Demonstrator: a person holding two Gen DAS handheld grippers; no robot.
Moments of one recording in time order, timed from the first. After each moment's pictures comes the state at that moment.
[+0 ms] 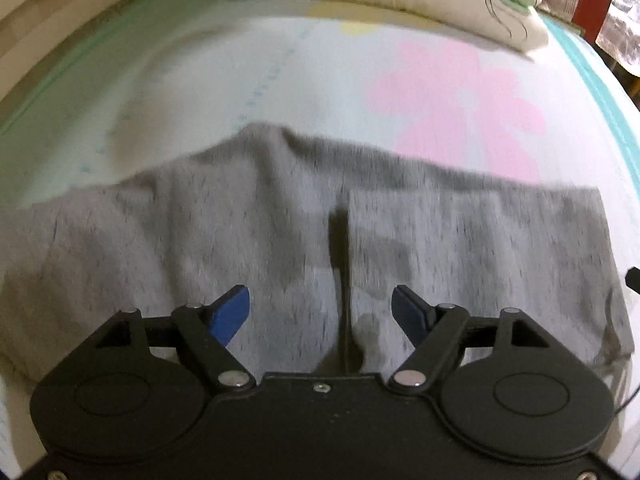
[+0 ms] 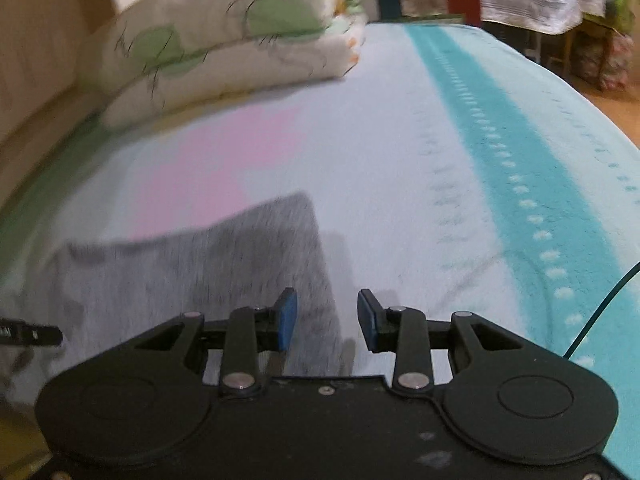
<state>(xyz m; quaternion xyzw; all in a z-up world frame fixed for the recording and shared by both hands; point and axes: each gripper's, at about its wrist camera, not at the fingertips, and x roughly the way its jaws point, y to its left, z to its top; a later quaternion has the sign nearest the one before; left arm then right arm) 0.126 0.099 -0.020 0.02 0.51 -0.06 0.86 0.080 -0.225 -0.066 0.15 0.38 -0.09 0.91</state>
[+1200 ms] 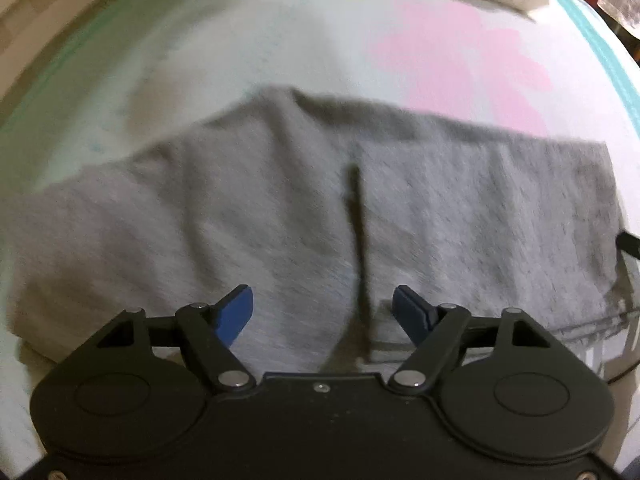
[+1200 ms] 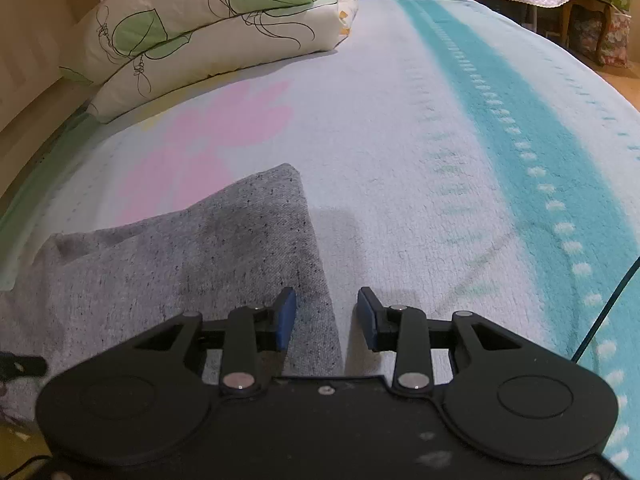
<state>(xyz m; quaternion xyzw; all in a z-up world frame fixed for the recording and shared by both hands) 0.101 0.102 -0.002 0.07 0.54 -0.05 0.84 0.101 -0.225 -0.093 0.16 0.42 -0.09 0.89</state>
